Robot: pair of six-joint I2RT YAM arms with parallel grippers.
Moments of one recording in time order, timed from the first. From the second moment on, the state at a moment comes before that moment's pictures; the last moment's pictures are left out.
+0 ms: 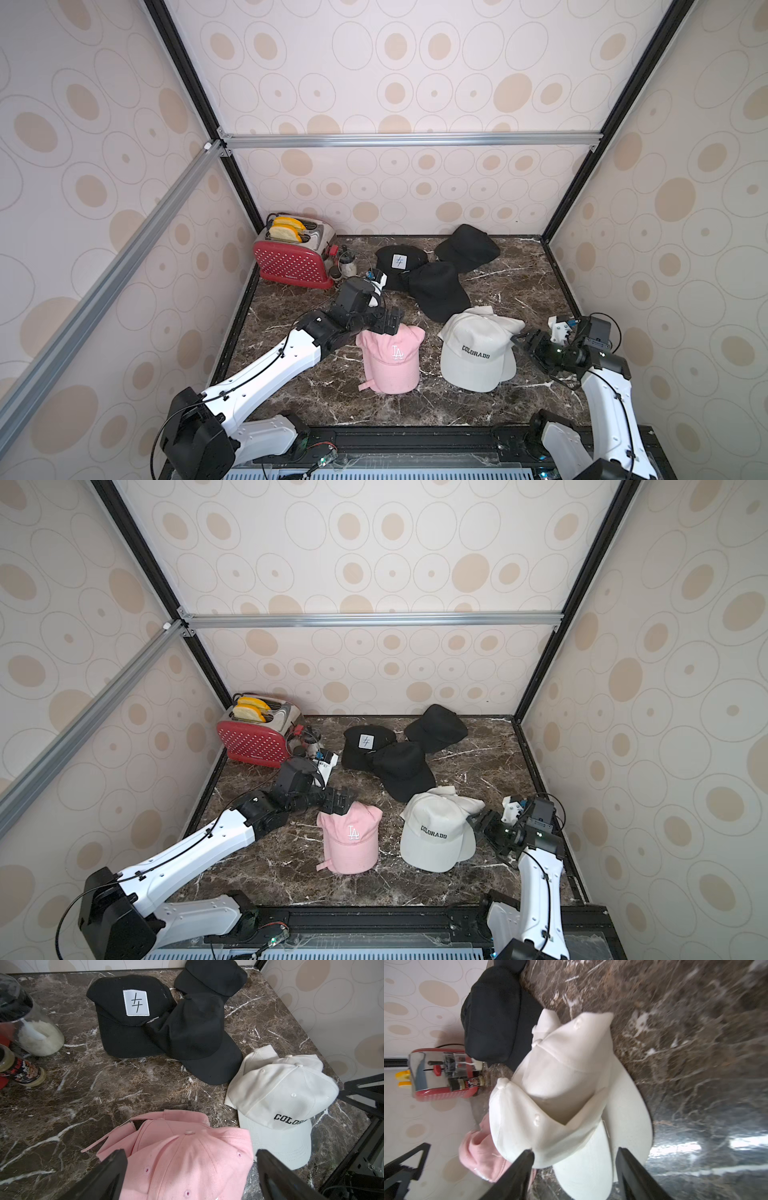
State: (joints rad) left arm -0.67 1.20 0.95 -0.42 0.00 -0.33; right arm -0.33 0.84 0.60 -0.82 -0.60 0.37
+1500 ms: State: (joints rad) left arm -0.63 1.21 0.89 -0.36 -0.01 -0.34; right arm 0.39 0.96 0.50 -0.48 -0.14 0.69
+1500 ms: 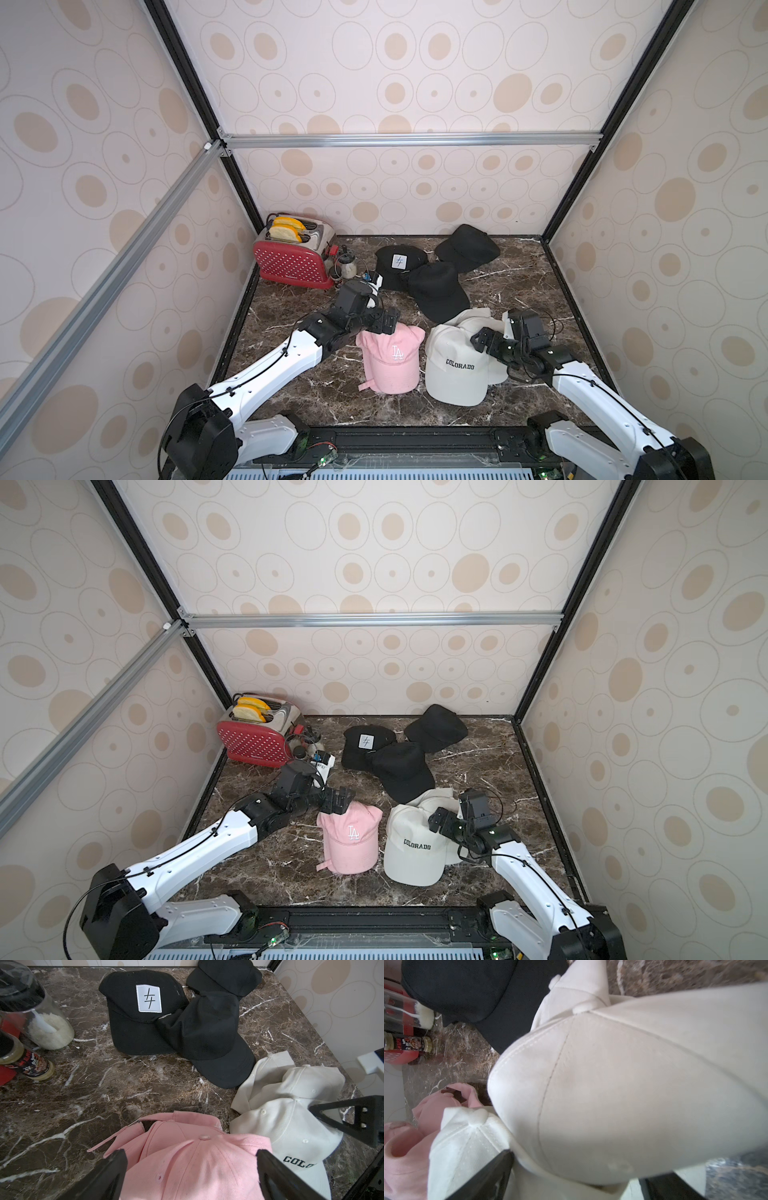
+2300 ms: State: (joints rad) left arm -0.63 1.23 0.89 -0.34 0.13 -0.31; right arm 0.69 1.20 0.96 -0.89 -0.08 0.02
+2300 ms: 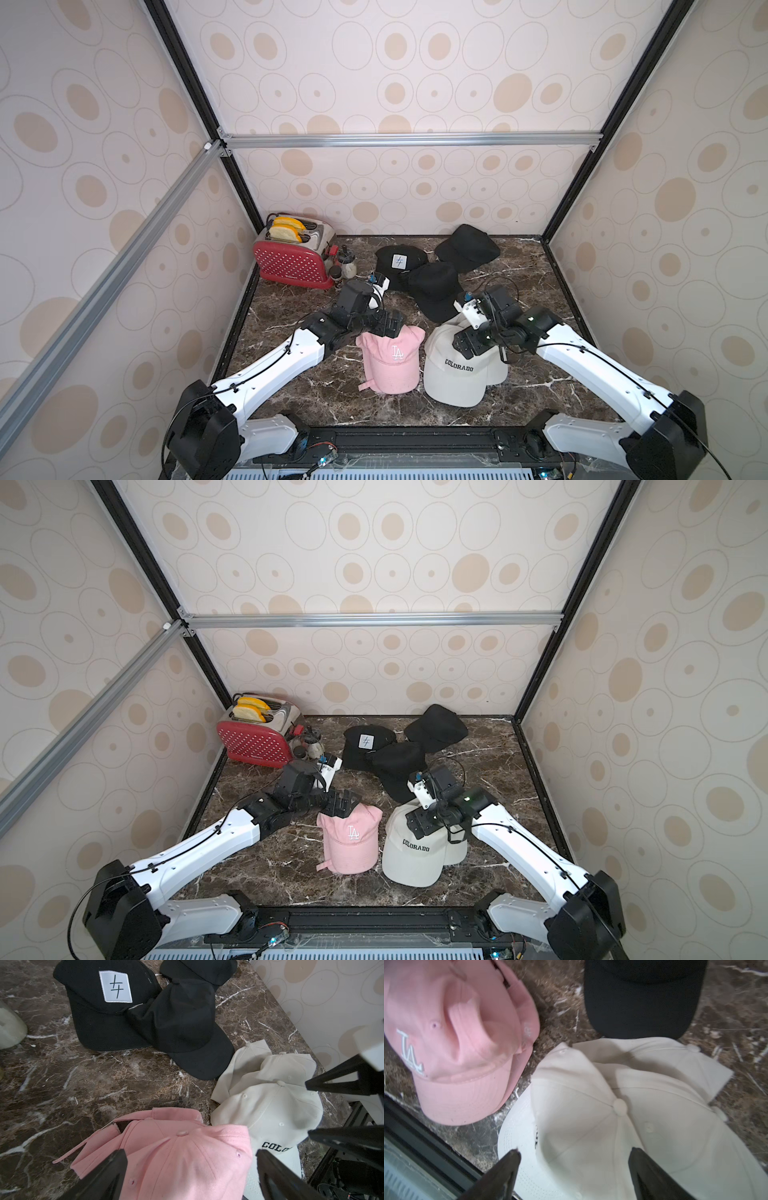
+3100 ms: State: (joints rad) left arm -0.63 1.25 0.89 -0.36 0.10 -0.31; right arm 0.72 1.22 1.13 -1.07 -0.01 -0.11
